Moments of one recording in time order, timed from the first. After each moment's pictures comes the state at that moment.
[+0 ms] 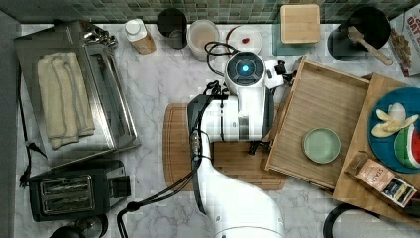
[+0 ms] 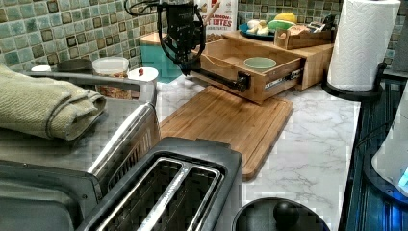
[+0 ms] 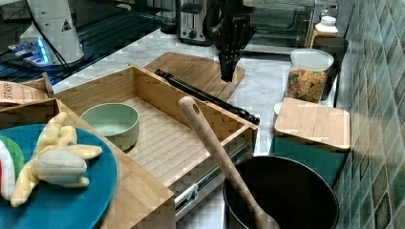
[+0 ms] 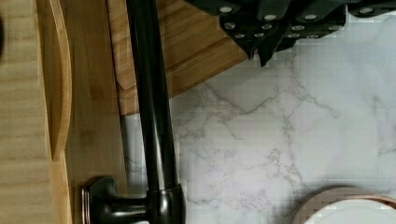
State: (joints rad) arm -0.03 0.35 -0.04 -1.94 -0.13 0.70 -0.29
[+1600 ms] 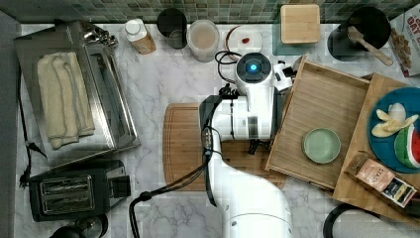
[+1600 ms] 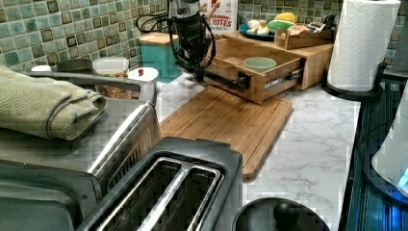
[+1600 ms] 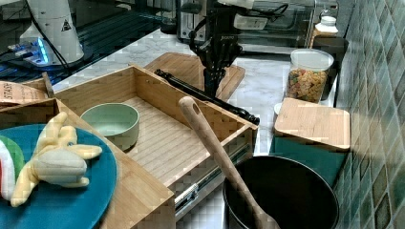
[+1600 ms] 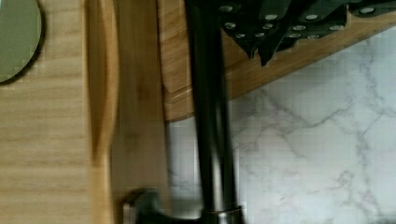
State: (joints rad) arm -0.07 0.39 -0.05 -1.94 -0.19 0.67 -0.34
